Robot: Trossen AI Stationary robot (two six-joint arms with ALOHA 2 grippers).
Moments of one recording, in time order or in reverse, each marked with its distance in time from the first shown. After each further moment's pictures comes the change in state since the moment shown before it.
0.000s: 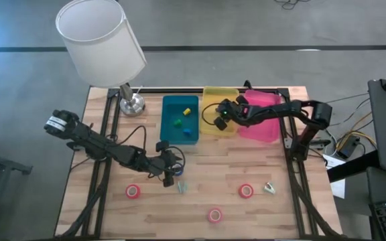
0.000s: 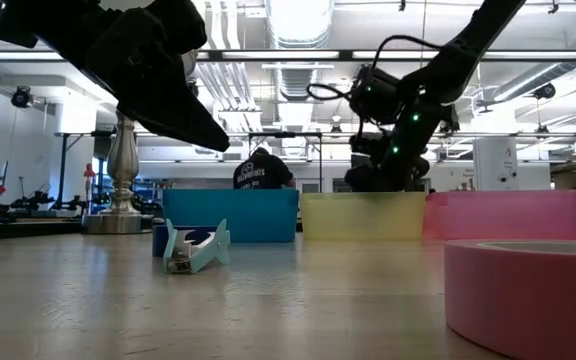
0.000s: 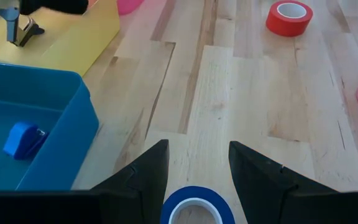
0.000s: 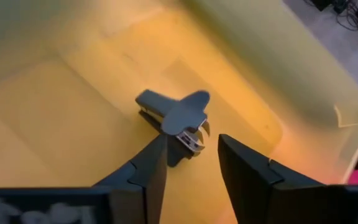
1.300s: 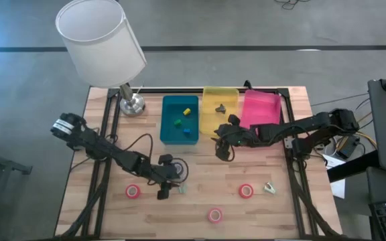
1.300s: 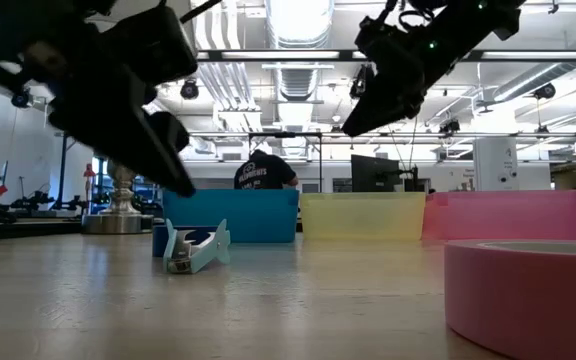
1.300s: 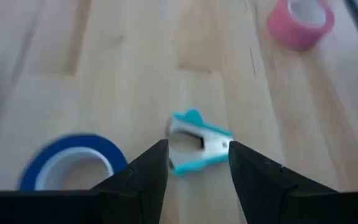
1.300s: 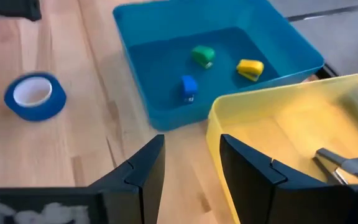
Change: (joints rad) left arm -0.067 0.112 -0.001 0.016 0.294 -0.059; right arm 0.444 -0.280 -0.002 -0.069 -0.121 0.031
